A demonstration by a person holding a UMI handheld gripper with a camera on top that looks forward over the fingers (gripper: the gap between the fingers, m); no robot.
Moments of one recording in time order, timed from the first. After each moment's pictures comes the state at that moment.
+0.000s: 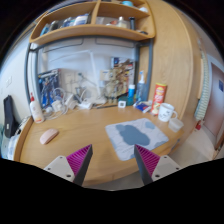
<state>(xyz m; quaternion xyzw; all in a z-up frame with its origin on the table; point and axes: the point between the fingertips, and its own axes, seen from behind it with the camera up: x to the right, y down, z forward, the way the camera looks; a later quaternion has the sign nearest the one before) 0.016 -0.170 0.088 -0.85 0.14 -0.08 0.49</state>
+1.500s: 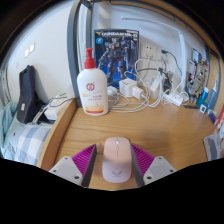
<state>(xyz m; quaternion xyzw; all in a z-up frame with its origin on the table) -0.319 0.058 -0.009 -0.91 -0.02 0.02 0.41</state>
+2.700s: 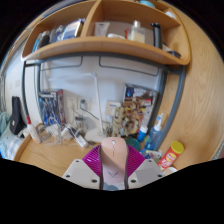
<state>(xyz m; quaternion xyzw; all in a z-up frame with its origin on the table) 0.137 0.043 0.249 -0.85 -0.02 -0.04 0.53</state>
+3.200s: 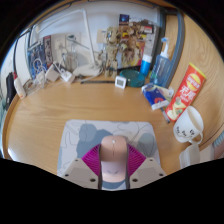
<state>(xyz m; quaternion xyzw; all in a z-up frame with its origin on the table) 0.180 -0.040 -0.020 -0.94 0.01 -0.03 0.33</state>
